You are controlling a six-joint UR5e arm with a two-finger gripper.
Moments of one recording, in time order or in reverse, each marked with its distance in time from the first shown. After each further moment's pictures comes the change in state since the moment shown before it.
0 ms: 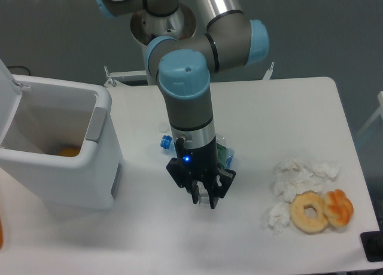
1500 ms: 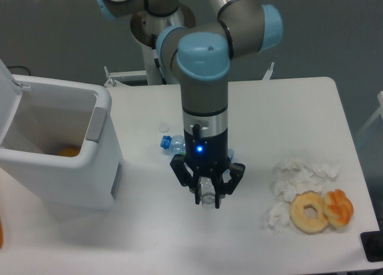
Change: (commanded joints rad) arm 0.080 0.031 0.051 0.002 -0.201 -0.167
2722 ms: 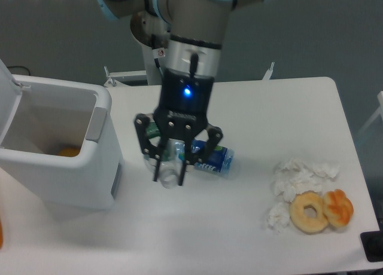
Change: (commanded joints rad) arm -0.043 0.146 0.034 0.005 -0.307 -0.290
